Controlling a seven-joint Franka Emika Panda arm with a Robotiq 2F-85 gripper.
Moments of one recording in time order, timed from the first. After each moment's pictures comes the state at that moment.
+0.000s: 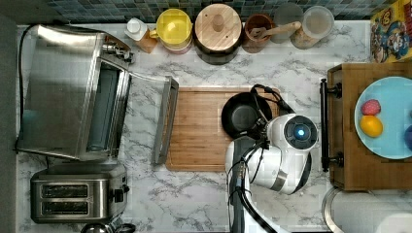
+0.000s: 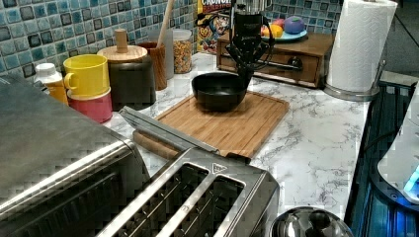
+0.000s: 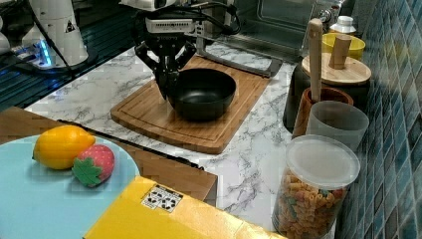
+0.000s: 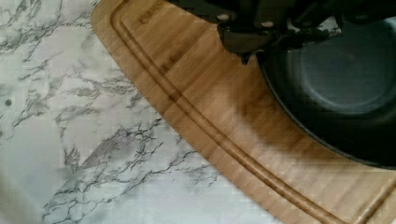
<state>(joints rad) -0.20 0.10 -0.11 -2.38 0.02 0.88 -0.23</state>
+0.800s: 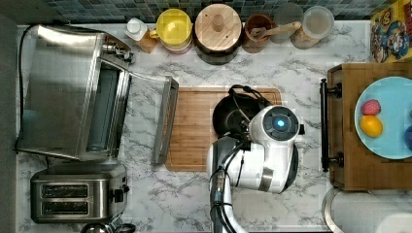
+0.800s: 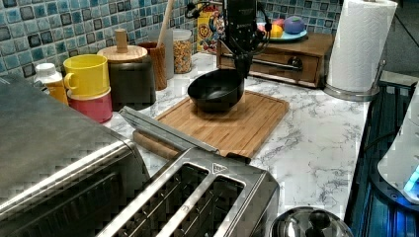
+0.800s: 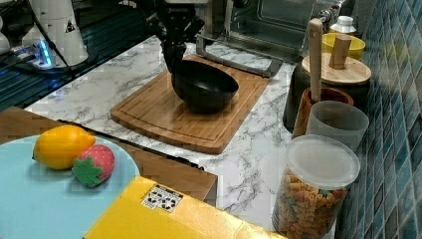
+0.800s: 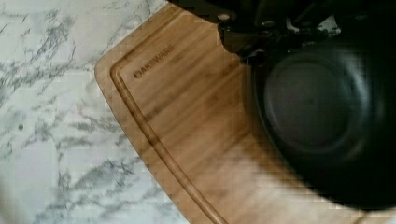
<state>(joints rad) -0.17 0.01 -0.03 -2.33 -0.04 0.67 -0.23</state>
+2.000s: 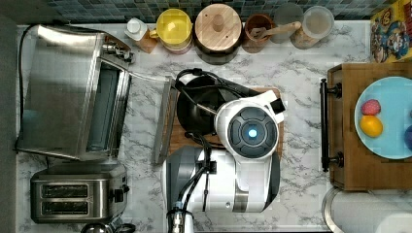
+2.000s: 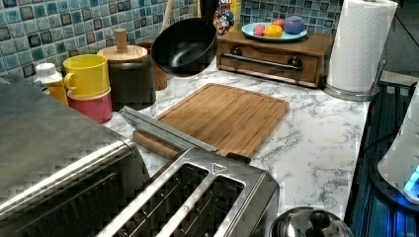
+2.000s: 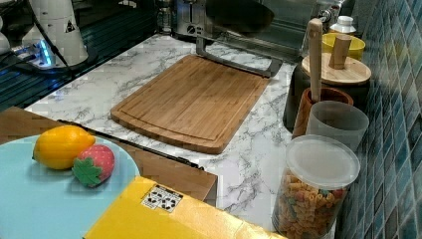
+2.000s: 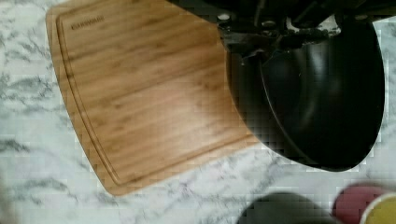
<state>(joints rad) -0.11 -0.18 0.06 -2.17 0.06 0.50 -0.47</state>
